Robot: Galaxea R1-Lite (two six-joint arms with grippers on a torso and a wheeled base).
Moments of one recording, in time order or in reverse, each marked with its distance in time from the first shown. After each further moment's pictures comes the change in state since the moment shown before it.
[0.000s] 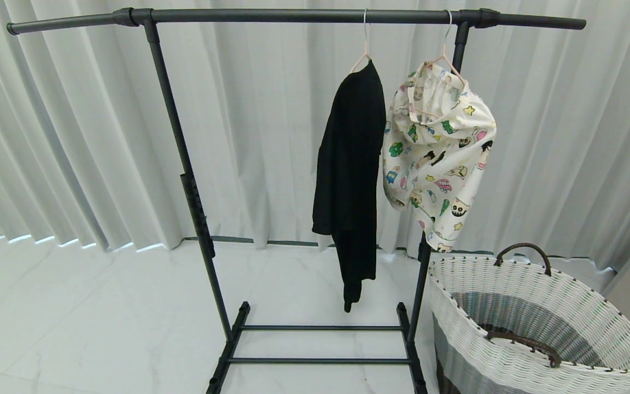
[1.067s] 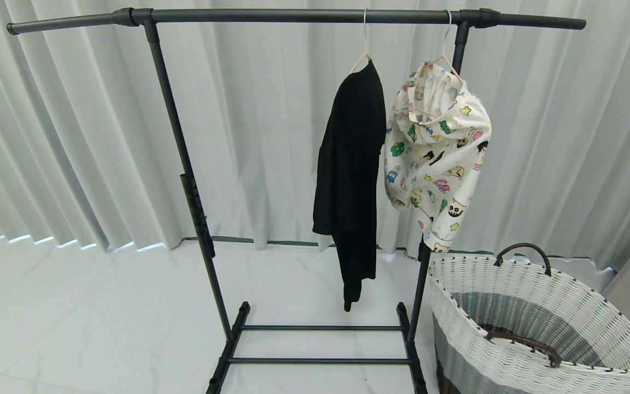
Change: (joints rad) left arm 0.002 0.001 0.000 0.000 0.000 0.000; right arm 0.000 0.000 0.000 0.000 0.000 0.000
